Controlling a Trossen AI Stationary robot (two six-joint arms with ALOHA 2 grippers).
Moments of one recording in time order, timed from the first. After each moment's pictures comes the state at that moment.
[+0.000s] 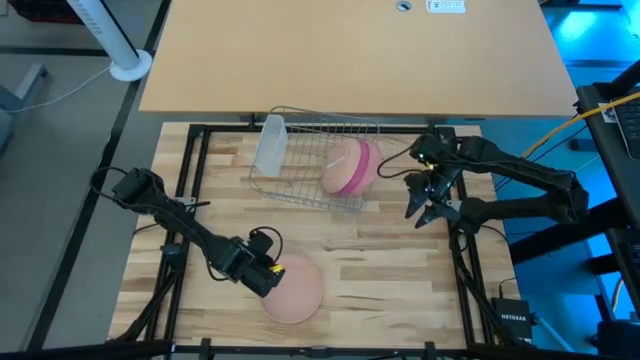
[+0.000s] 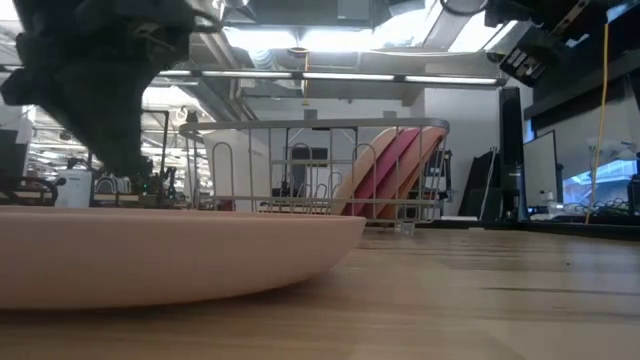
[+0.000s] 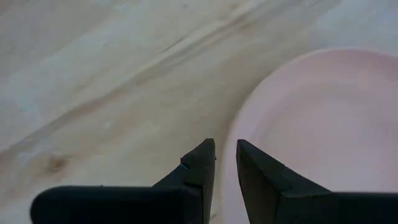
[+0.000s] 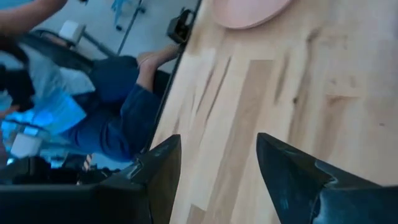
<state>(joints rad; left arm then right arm) -0.57 1.69 1.12 -0.83 -0.41 -1.55 -0.43 1.02 0.98 -1.22 -0.94 -0.45</state>
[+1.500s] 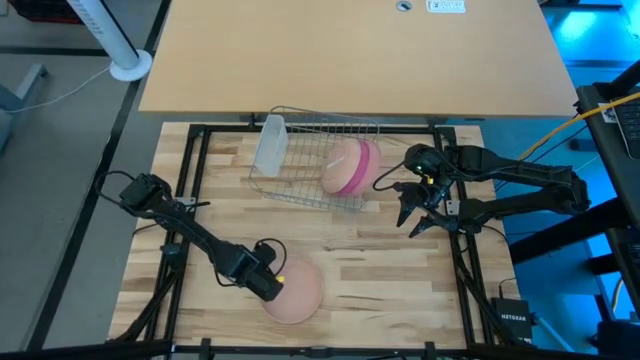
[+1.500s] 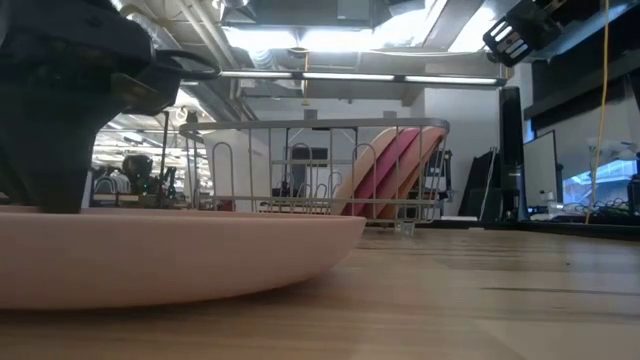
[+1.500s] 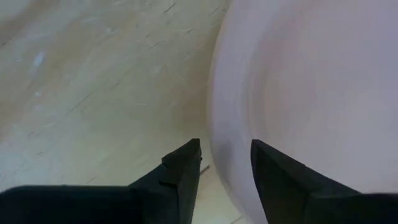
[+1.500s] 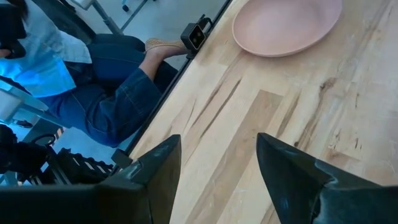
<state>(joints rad) -0.57 1.77 1.07 -0.70 -0.16 -1.47 -0.22 1.02 0.98 -0.99 -0.87 -0.42</state>
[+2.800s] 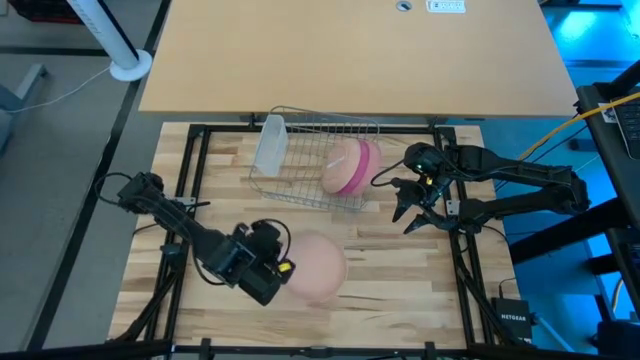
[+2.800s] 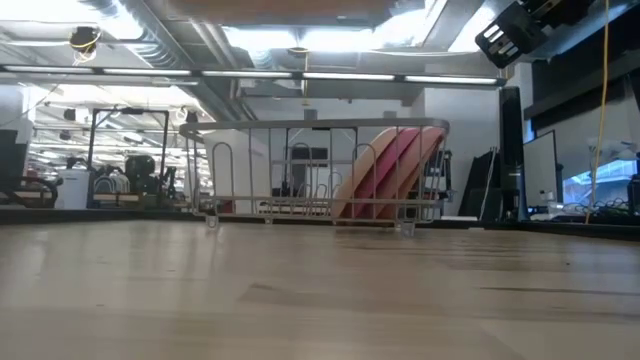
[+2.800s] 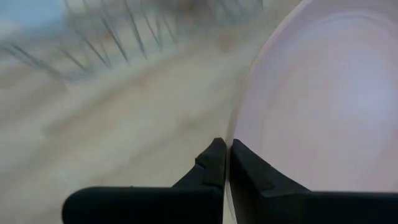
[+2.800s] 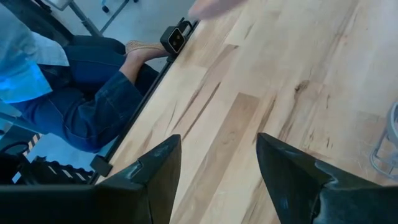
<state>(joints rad) -0.58 1.75 1.61 -1.23 -0.66 -1.49 -0.22 1.02 0.98 -0.94 -0.80 -0.39</state>
